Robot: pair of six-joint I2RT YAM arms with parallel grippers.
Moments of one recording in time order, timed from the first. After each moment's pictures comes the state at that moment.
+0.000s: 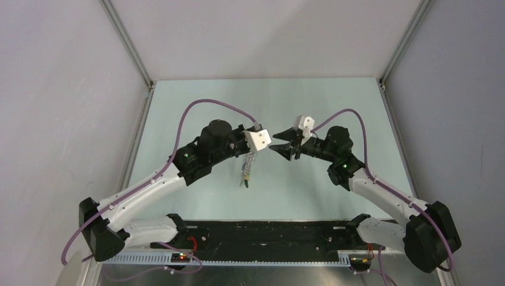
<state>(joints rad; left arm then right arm) -0.84 1.13 1.03 -0.26 -0.02 0.64 0.54 1.12 0.65 0.55 -0.68 -0.03</state>
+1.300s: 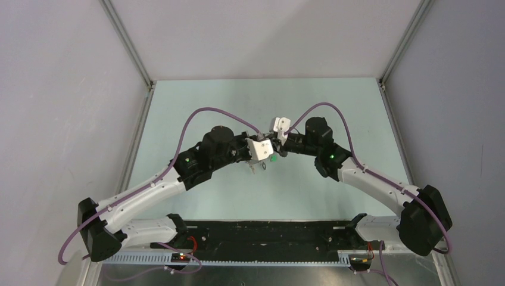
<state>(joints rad) -0.90 1.10 0.99 -0.26 -0.02 0.70 0.70 1.25 0.85 0.26 -0.59 -0.36</state>
